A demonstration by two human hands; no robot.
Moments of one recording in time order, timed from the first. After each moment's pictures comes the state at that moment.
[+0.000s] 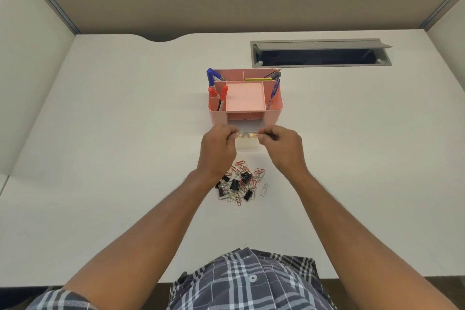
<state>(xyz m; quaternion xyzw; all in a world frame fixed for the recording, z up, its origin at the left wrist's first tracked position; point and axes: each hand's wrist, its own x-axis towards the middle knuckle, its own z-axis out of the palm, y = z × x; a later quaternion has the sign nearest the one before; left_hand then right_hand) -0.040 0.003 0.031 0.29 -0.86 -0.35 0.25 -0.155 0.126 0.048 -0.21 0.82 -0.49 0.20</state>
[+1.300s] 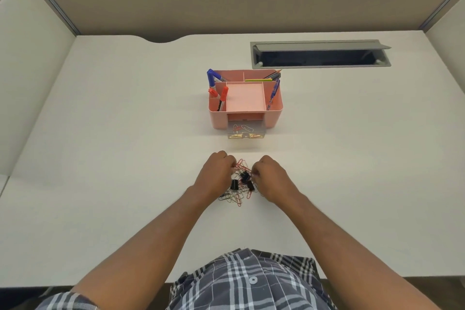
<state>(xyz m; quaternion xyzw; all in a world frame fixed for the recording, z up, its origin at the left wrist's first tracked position) -0.011 0.010 -0.023 0.25 -0.93 -0.25 -0.02 -0.122 0.150 -0.006 -0.43 0.86 -0.13 0.23</state>
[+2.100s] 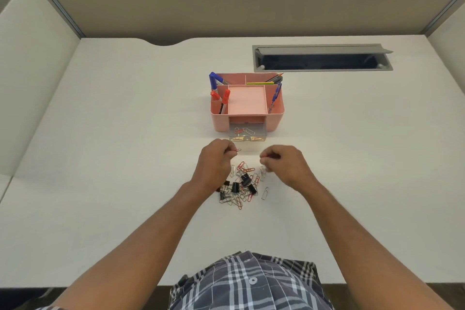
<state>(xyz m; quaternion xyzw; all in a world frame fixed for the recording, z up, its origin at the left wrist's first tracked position) -0.018 0.005 0.028 0.32 -0.85 -0.40 0.13 -0.155 0.151 0.042 -0.24 0.83 -0.38 0.33</state>
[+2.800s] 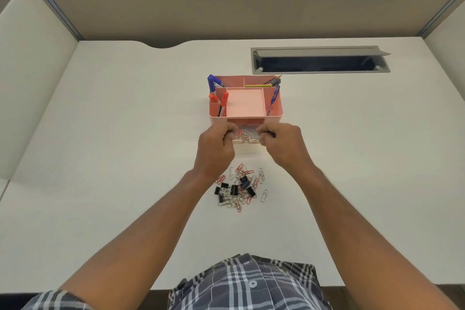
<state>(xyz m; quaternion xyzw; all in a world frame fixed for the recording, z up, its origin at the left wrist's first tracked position) -0.041 -0.008 0.045 0.25 -0.85 -0.36 0.31 -0.168 0.118 0.077 -0.32 0.84 -0.39 0.18</state>
